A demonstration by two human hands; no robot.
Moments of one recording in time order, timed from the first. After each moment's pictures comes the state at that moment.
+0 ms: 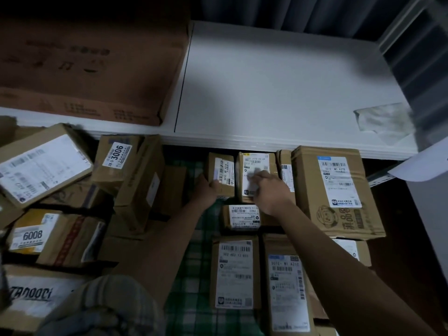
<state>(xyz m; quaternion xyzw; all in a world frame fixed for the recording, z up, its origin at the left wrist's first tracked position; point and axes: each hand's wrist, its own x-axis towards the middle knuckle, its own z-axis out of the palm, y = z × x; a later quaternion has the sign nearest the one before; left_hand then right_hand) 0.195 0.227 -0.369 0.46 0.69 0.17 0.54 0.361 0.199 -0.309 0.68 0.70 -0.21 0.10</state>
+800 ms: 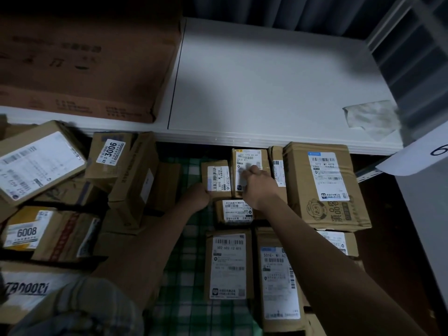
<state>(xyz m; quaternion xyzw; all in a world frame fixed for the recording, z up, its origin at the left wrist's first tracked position) 0.186 0.215 -0.363 0.58 0.64 0.01 0.50 0.352 0.198 -0.309 0.69 0.69 -0.18 0.13</state>
